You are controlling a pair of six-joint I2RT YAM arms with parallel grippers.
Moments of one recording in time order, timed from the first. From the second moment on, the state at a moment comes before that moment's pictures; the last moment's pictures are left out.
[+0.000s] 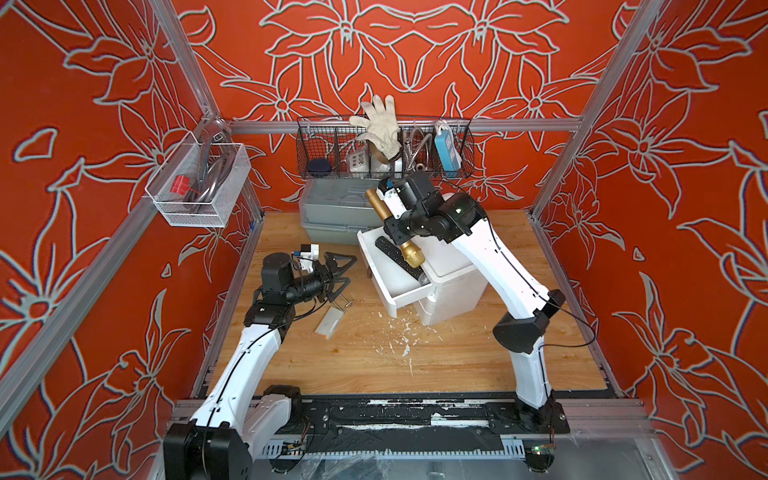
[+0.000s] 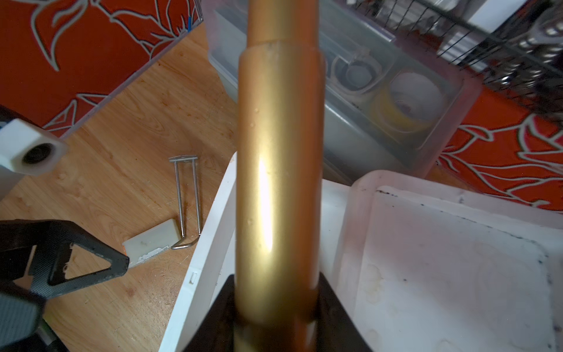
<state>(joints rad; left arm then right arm) -0.01 0.98 0.74 -0.09 0.88 -1.13 0.80 2.03 2.54 -1.25 0.11 0.05</state>
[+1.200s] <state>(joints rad) -0.19 0.98 0.97 -0.50 0.67 -0.83 -0.03 1.27 1.38 -1.04 0.08 0.21</state>
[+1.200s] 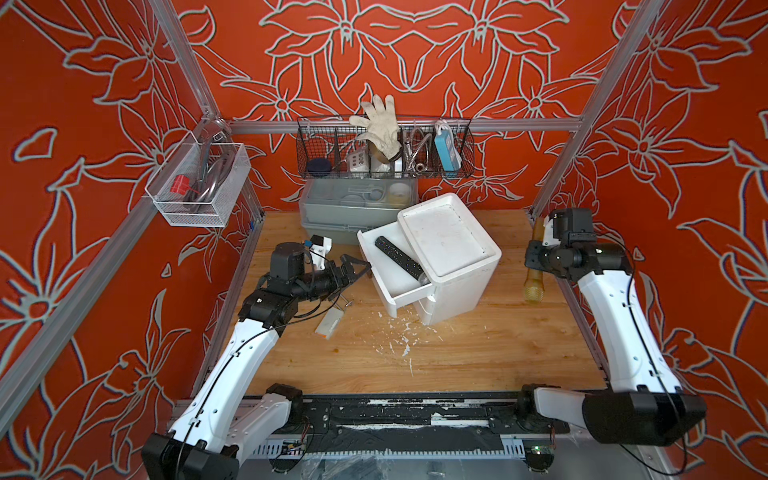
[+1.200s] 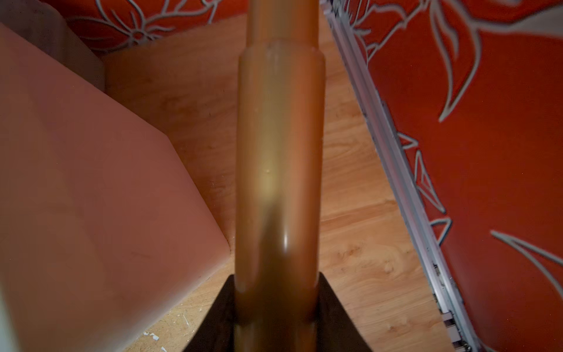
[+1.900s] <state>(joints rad) -0.19 0.92 0.92 -0.50 0.64 -0.84 -0.09 1.64 1.07 -0.64 -0.09 0.30</state>
